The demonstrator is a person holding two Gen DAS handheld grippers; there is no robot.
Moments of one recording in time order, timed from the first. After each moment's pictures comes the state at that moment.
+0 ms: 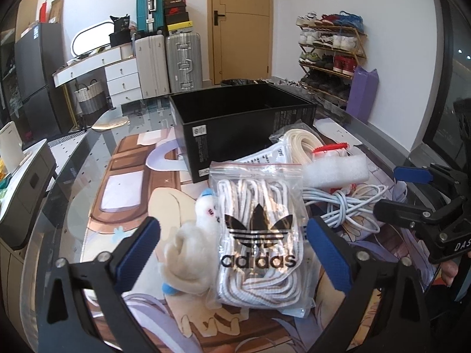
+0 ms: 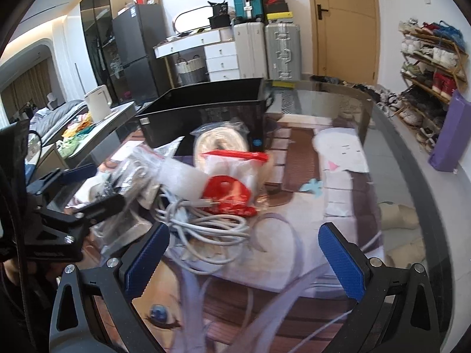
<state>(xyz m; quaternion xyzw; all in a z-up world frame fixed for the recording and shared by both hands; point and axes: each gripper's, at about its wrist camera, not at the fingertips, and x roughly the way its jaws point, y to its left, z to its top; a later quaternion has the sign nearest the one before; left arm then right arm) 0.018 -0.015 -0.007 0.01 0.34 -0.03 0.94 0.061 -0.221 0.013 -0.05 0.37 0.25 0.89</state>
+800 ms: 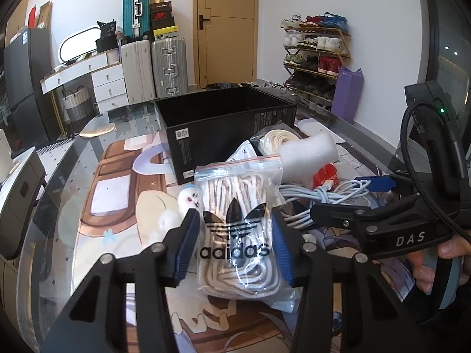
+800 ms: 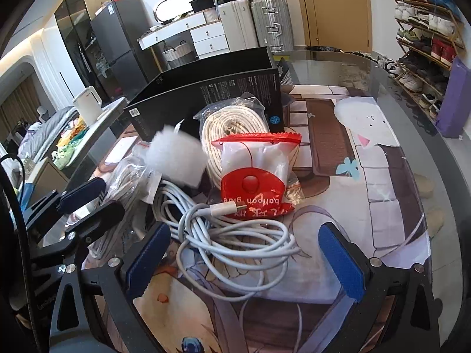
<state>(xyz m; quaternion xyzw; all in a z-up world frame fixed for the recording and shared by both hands) 0.009 -0.022 -0.004 0.01 0.32 -0.07 0.94 0.089 -0.184 -0.010 -0.01 0.43 0.22 0.87</state>
